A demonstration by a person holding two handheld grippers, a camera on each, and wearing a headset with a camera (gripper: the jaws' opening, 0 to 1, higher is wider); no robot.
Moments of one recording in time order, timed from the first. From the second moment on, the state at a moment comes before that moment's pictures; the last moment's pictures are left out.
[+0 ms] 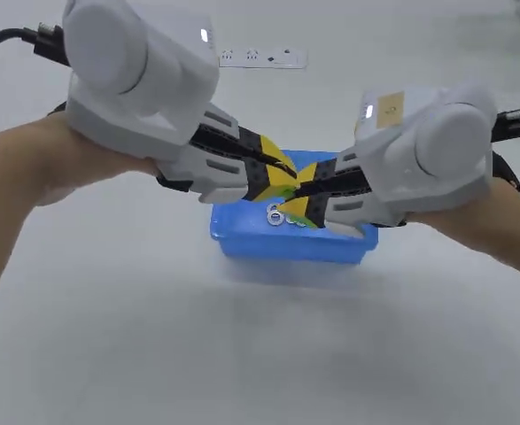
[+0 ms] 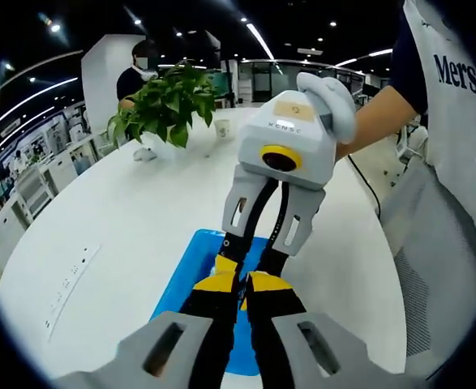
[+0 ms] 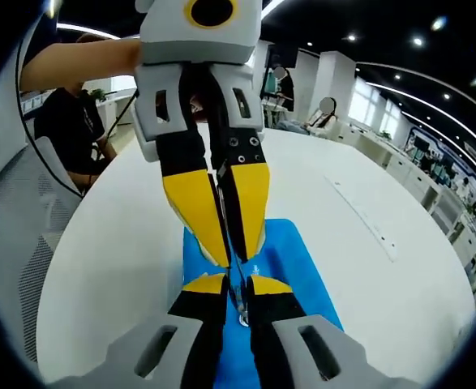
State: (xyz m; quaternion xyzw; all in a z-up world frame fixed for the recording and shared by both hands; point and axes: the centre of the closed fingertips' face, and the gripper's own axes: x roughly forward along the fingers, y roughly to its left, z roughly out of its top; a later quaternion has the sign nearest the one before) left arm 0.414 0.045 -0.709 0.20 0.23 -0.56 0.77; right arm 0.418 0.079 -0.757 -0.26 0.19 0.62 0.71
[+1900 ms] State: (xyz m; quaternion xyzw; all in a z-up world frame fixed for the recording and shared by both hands) left arm 0.345 0.043 -0.662 0.23 0.21 -0.58 0.75; right arm 0.352 0.047 -0.695 -0.27 0.15 0.63 0.71
